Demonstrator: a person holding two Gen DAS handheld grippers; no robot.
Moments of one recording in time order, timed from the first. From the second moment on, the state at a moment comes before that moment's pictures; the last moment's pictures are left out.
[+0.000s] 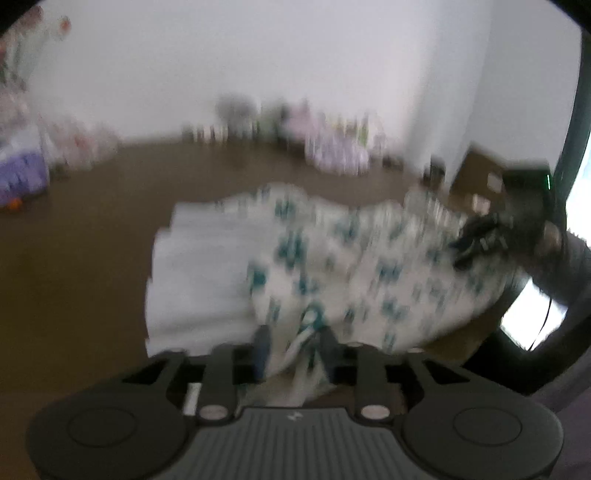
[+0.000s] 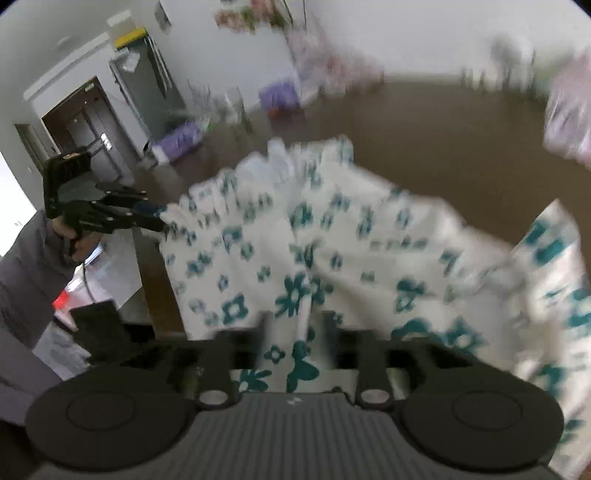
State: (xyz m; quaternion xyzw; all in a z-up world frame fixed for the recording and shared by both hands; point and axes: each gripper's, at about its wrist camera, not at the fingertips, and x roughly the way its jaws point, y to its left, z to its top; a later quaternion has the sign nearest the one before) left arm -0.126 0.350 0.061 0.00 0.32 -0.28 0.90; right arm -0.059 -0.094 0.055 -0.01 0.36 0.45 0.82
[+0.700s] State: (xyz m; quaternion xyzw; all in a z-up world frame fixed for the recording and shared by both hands) left arm -0.077 0.297 0.038 0.01 0.37 -0.29 0.88; right arm -0.111 -0.165 0.044 -0.09 0.34 0.32 0.88
